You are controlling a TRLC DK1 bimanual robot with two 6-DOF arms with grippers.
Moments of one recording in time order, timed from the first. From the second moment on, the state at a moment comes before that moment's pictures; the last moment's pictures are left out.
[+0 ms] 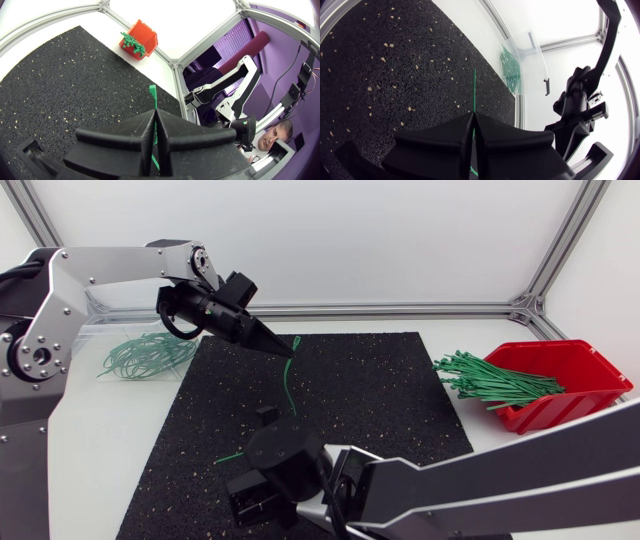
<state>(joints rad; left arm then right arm) -0.22 2.31 1.96 -1.56 1.21 1.13 1.14 1.81 0.77 0.48 0.28 -1.06</state>
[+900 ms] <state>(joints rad) -0.22 2.08 1.62 -1.30 1.22 1.13 0.94 1.60 0.87 0.00 0.05 -0.42</state>
